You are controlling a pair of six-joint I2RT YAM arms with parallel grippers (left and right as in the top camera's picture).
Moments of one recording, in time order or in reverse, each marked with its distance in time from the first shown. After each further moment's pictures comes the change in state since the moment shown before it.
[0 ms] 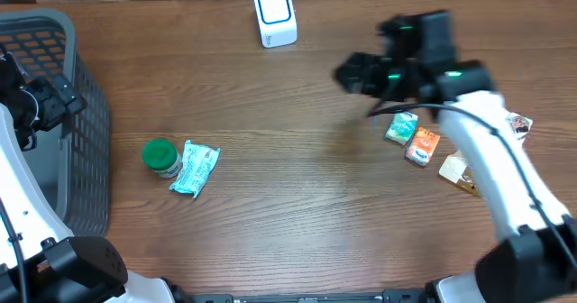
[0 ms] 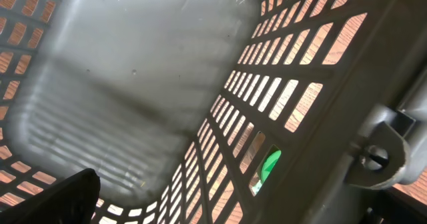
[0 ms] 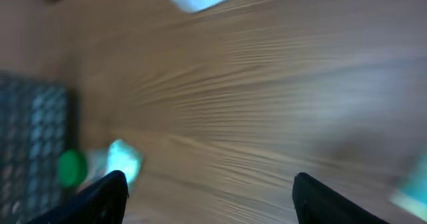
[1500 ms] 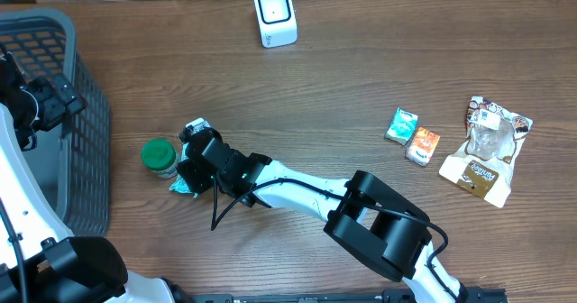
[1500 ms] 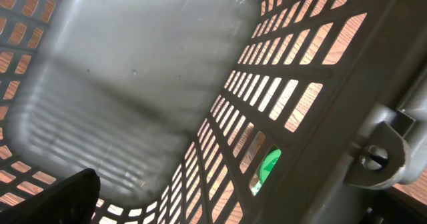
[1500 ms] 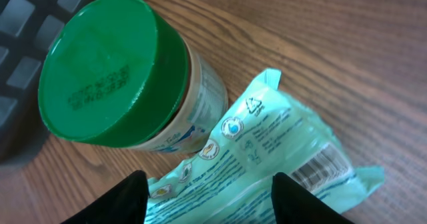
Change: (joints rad) left arm 0.000 0.000 0.000 0.000 0.000 0.000; right arm 0.774 0.539 0.002 0.694 0.373 0.092
